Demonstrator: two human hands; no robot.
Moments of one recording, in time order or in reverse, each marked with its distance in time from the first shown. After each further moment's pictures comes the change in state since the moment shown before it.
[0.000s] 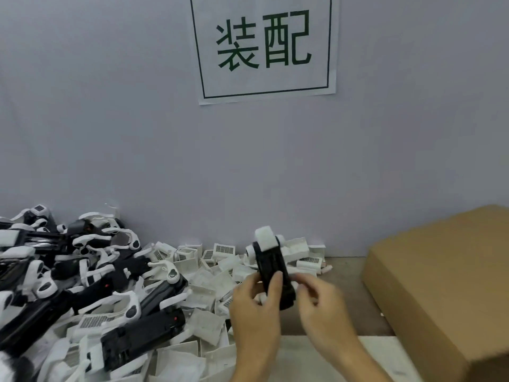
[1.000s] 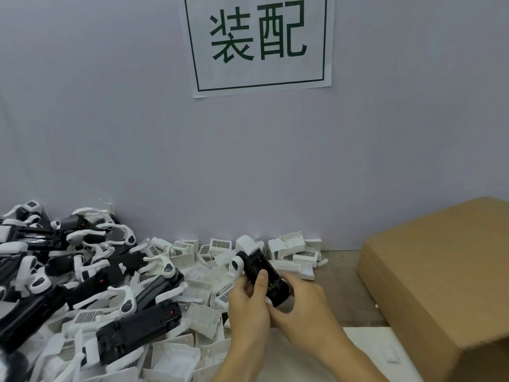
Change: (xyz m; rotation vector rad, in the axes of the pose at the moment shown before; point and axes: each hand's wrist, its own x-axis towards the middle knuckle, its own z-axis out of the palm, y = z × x) left_hand 0.004 -0.003 0.000 -0.293 -0.100 -0.271; right_hand 0.000 0.005 0.009 -0.176 -0.233 -0.049
